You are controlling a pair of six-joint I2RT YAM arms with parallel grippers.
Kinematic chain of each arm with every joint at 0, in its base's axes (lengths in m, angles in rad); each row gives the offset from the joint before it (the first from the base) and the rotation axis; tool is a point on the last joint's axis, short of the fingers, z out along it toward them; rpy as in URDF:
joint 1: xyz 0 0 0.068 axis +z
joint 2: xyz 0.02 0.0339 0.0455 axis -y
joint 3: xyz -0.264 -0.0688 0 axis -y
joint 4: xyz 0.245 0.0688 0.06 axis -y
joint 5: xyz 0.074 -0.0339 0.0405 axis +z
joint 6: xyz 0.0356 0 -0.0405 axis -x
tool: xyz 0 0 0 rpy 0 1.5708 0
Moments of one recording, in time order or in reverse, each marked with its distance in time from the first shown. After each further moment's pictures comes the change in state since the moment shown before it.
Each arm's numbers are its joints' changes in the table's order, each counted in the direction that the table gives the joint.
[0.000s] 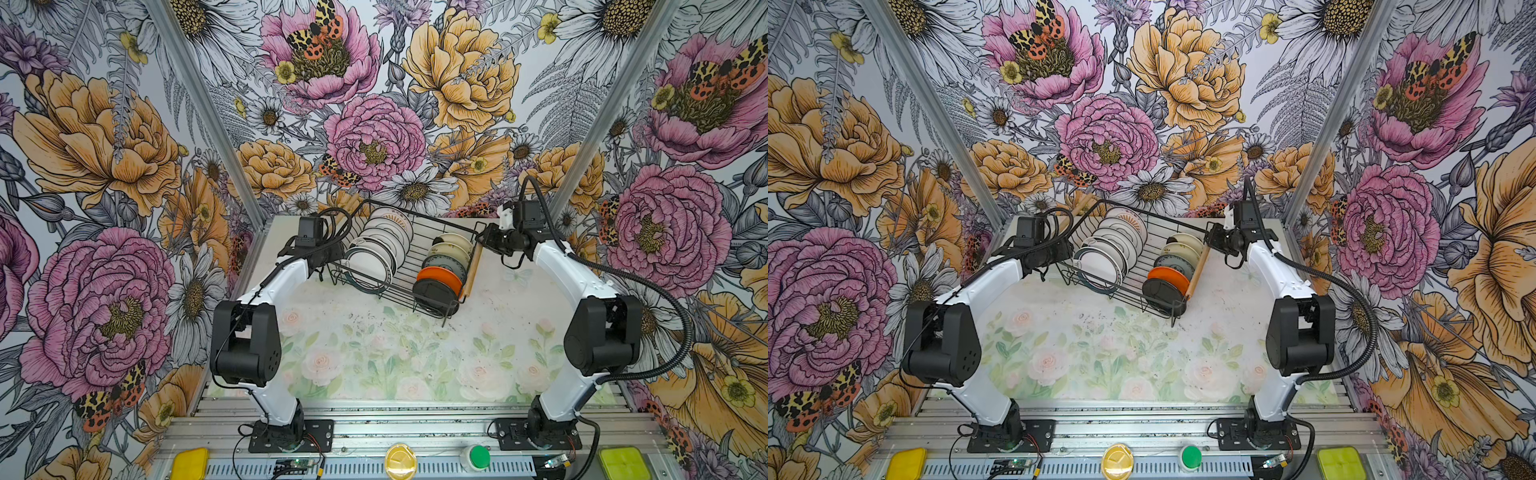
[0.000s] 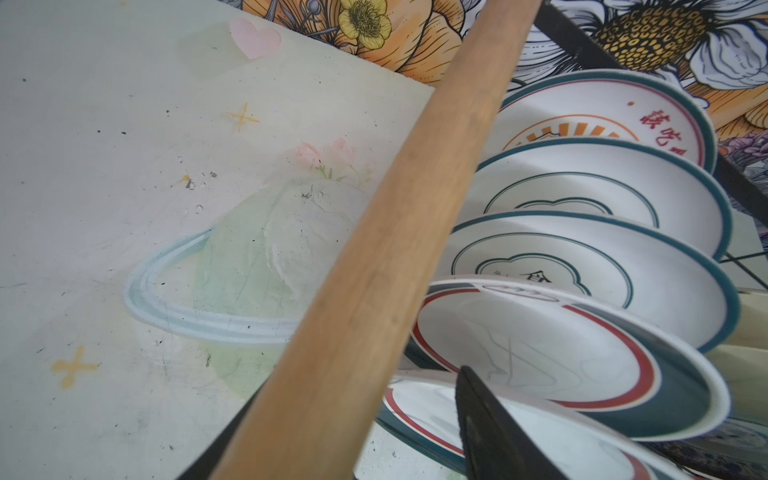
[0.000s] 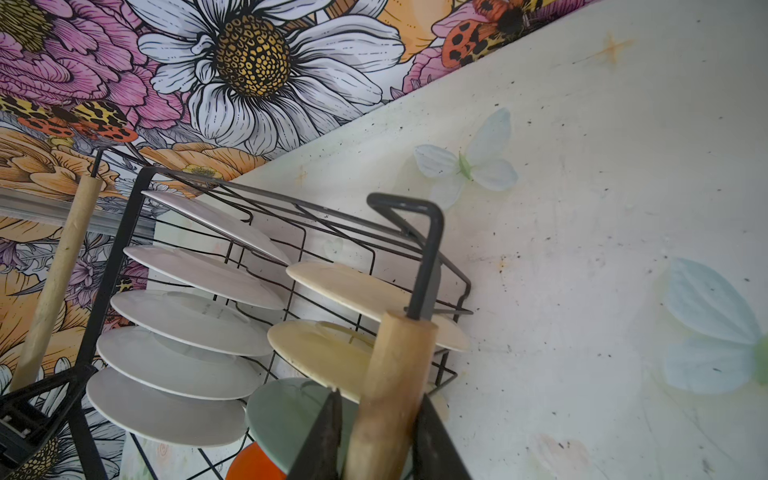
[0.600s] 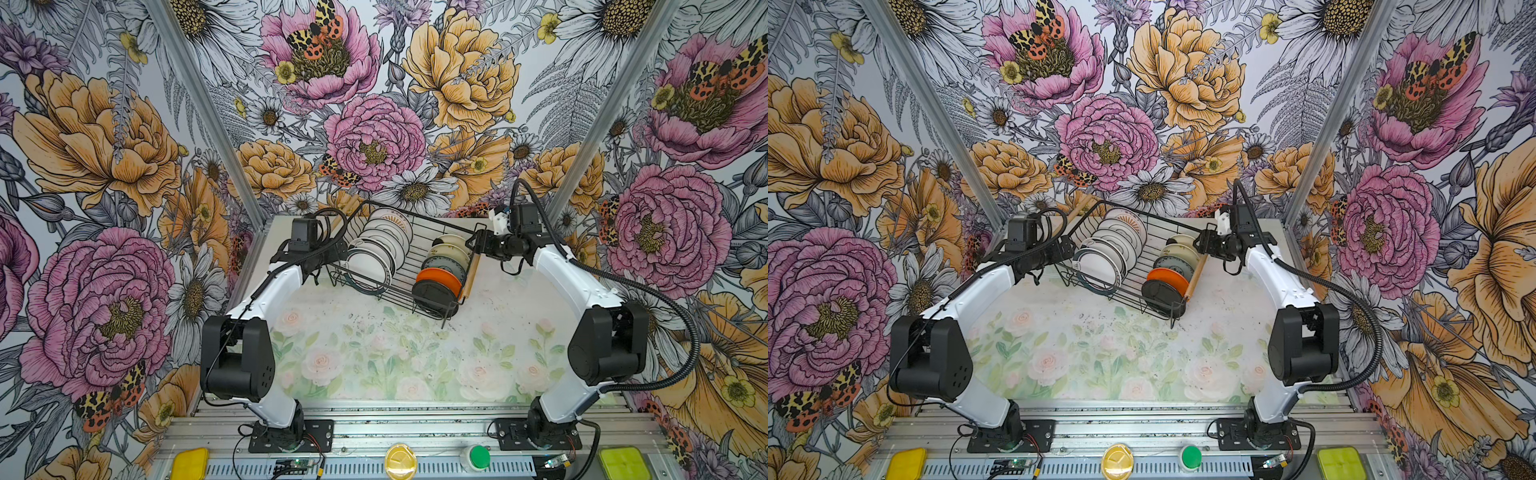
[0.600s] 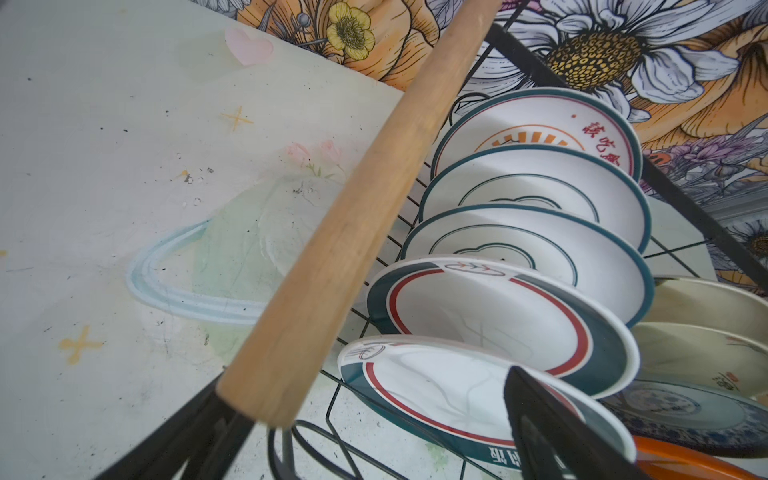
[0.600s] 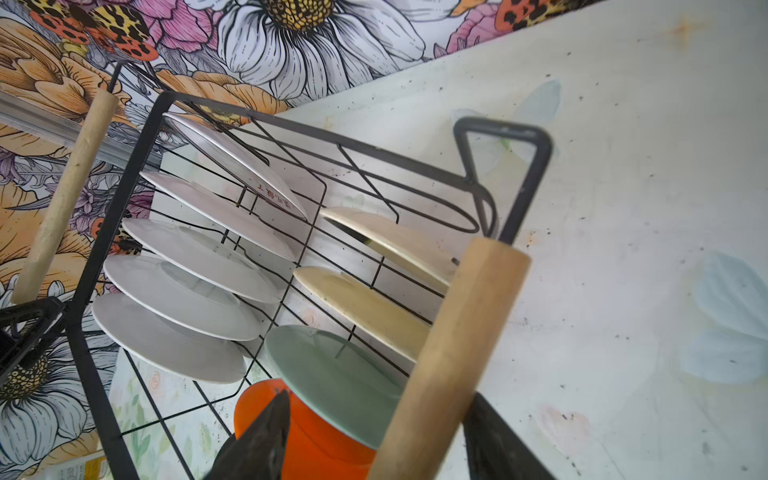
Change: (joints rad) left arm 0.015 0.107 -0.049 -0.006 -0.042 0.010; right arm 0.015 0.082 -0.045 -0.055 0.028 0.118
